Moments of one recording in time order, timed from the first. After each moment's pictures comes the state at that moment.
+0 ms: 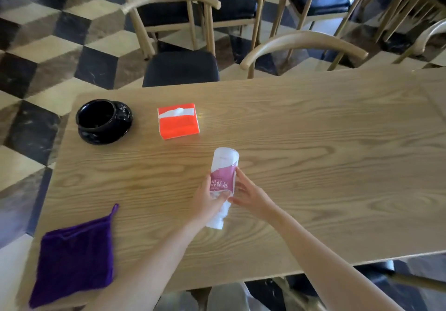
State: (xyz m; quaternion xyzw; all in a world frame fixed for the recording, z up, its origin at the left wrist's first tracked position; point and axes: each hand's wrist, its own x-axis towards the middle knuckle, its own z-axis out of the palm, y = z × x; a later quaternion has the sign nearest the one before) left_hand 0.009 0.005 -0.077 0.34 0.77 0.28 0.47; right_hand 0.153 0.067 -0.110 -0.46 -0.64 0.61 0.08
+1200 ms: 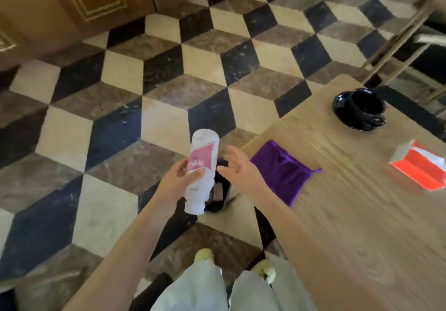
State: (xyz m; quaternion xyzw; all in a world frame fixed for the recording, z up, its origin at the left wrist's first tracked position) left_hand -0.182 -0.434 -0.024 -0.10 0.68 0.65 0.31; right_hand -0.158 -0.260 -0.027 -0.15 -0.77 0.60 -0.15
